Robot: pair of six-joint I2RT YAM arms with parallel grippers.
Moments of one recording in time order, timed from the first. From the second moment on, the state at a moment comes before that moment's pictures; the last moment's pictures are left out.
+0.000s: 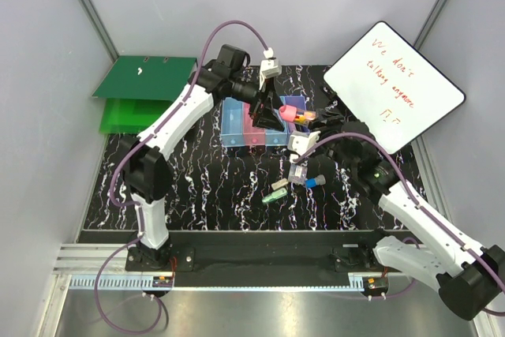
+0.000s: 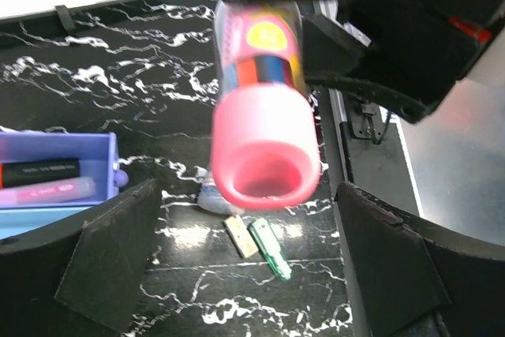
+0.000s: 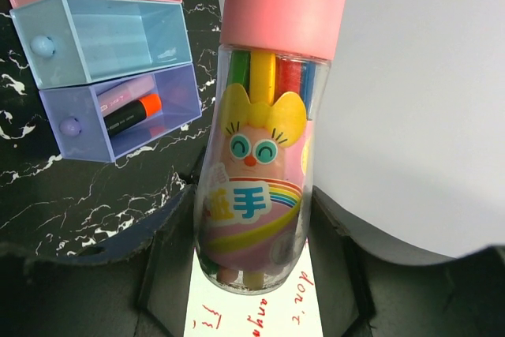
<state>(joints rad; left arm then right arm) -0.52 1.92 1.89 -0.71 1.14 0.34 0.57 0.95 0.81 -0.11 0.00 -1.23</state>
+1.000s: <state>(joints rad) -0.56 1.97 1.99 -0.69 1.14 0.31 0.63 0.98 0.83 -0.06 0.08 -1.21</state>
